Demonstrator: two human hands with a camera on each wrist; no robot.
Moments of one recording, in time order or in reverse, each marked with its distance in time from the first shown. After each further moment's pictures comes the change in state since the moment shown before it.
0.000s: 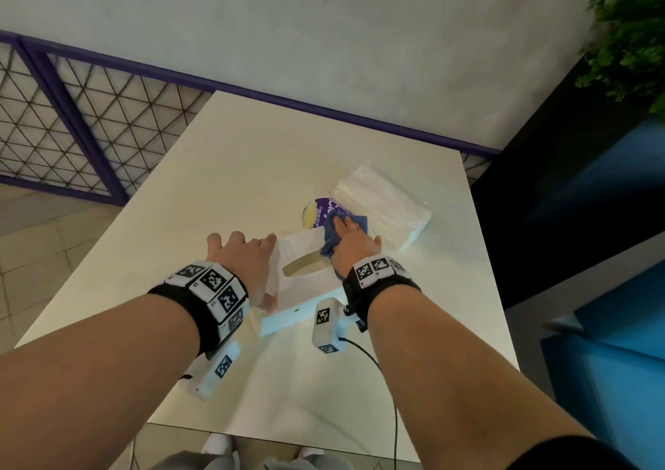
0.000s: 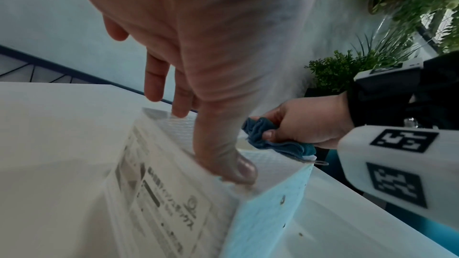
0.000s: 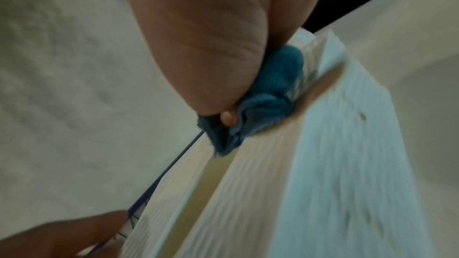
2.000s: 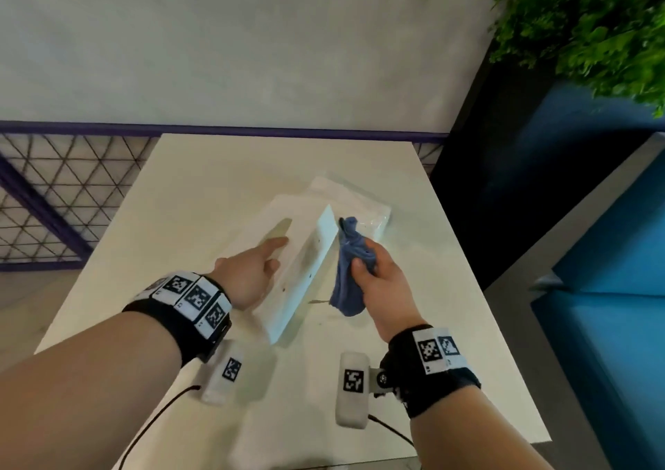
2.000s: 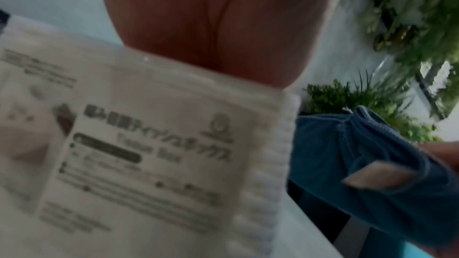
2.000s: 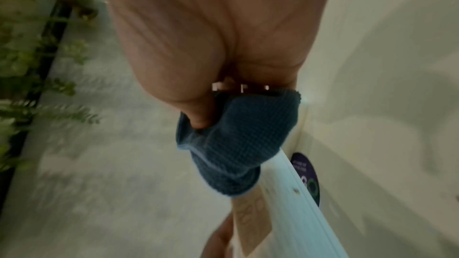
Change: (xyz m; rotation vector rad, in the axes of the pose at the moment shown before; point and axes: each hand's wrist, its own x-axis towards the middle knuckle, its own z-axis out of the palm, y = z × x) left_hand 0.023 0.033 -0.034 -0.515 0.013 0.212; right_hand -0.112 0.060 0.019 1.400 0.491 -0.059
